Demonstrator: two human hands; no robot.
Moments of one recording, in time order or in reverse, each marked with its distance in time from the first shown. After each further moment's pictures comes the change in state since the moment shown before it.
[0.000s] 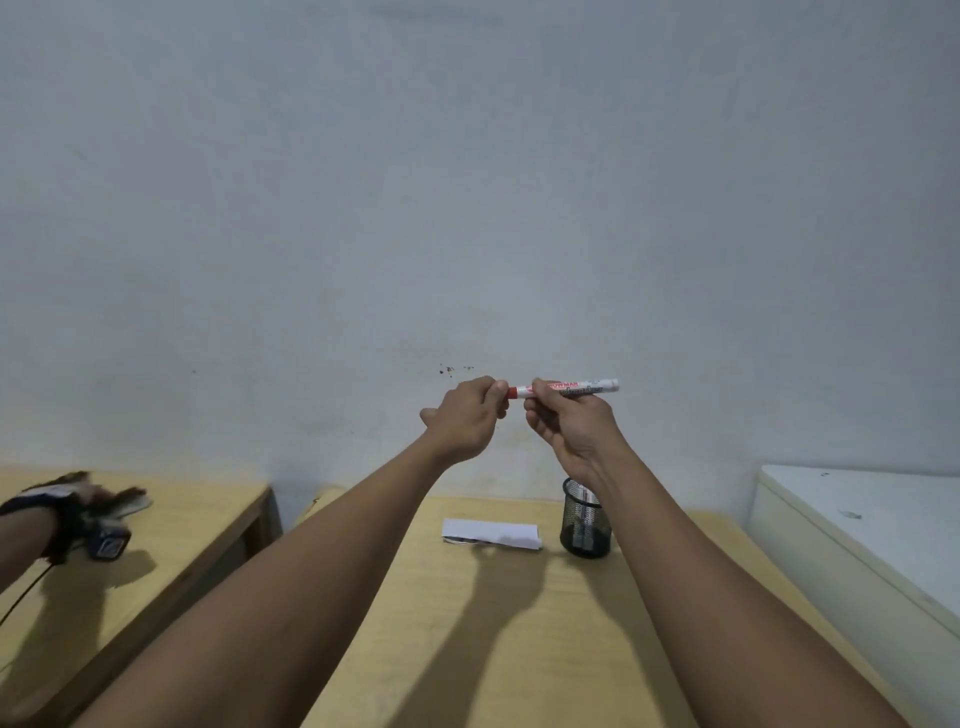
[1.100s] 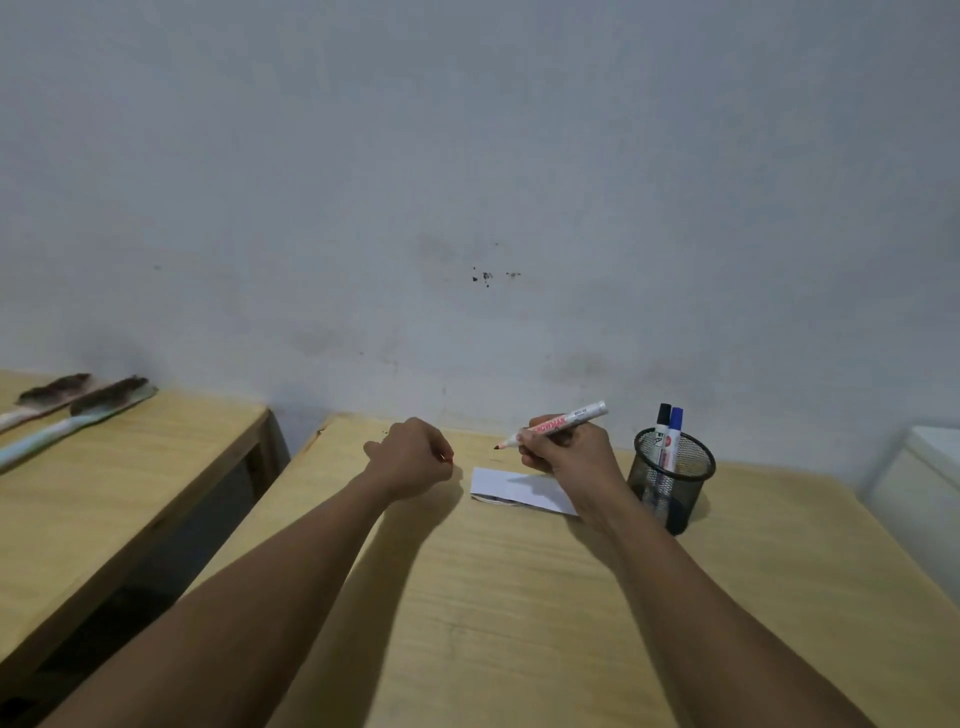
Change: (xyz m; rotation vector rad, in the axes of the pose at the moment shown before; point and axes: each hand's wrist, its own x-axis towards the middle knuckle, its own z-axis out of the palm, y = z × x) left_hand 0.031 -0.216 0.052 0.285 -0.169 -0.368; right_hand 0.081 0.167 -0.050 -0.393 -0.049 0.108
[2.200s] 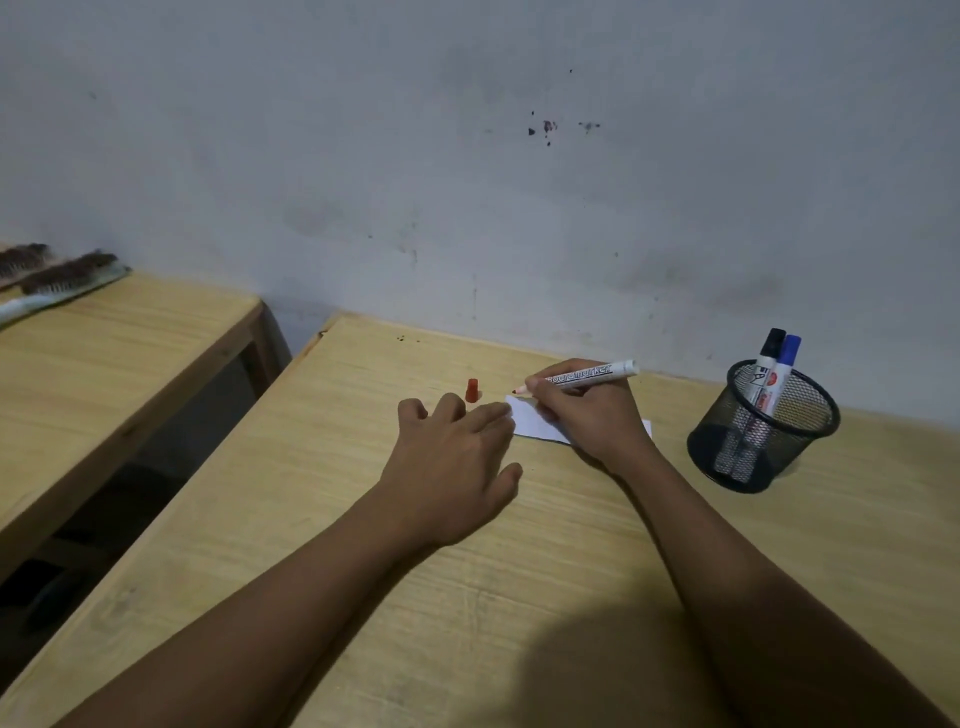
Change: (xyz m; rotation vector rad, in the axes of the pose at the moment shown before) left_hand -0.056 -0.020 0.048 0.534 0.006 0.430; right_hand 0.042 0.067 0.011 -0.457 -0.063 -0.067
